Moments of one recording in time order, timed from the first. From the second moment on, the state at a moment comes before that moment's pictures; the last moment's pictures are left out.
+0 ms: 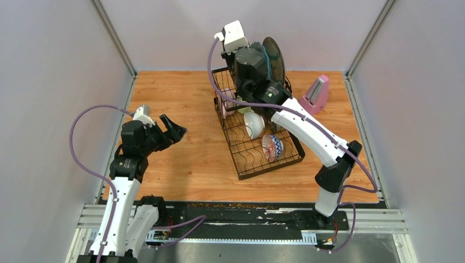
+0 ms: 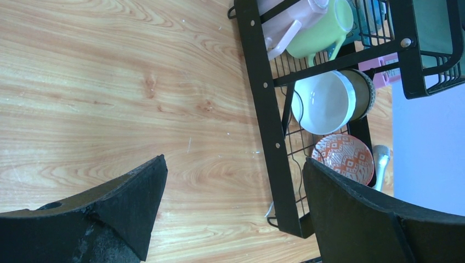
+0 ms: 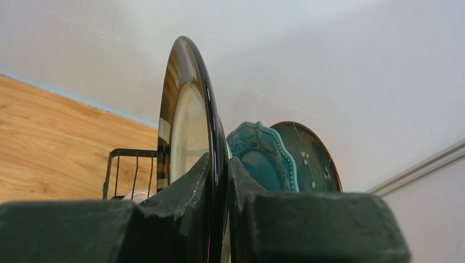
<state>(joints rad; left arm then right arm) -0.03 0.71 0.74 -0.51 0.28 -0.59 0.87 1.80 2.06 -0.22 0.74 -0.36</state>
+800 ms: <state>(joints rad) -0.03 0.73 0.71 -0.48 0.29 -0.60 0.83 1.85 1.98 -0.25 0.73 -0.20</state>
